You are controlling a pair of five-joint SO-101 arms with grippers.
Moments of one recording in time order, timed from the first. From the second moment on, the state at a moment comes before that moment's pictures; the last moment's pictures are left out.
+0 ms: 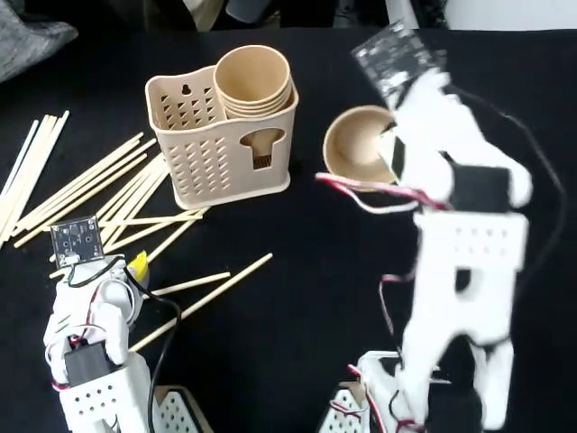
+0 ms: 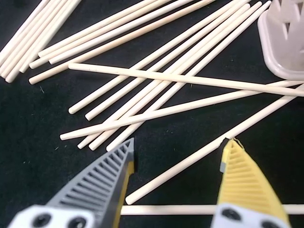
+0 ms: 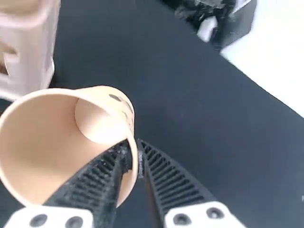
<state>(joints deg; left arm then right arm) -25.1 -103.2 96.0 58.9 -8.6 2.1 -27.6 -0.1 76.8 32.0</state>
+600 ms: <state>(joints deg) -25.1 -103.2 96.0 58.9 -8.6 -15.4 -10.3 -35.8 79.3 3.9</state>
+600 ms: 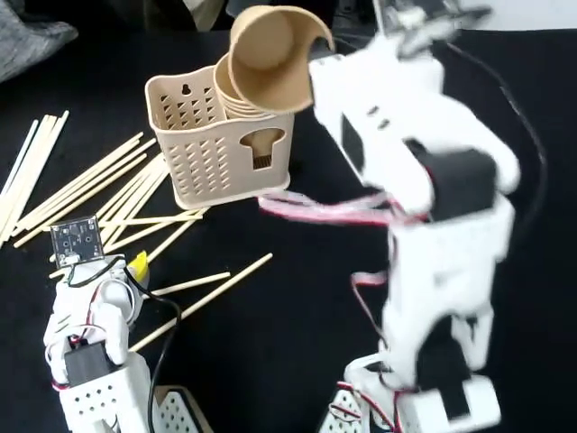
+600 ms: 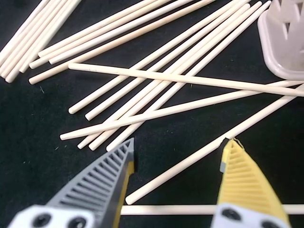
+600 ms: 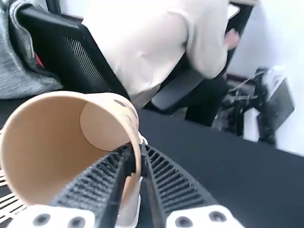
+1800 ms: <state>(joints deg) -25.1 -103.2 96.0 58.9 -8.6 -25.1 16.0 -48.3 69.5 6.8</state>
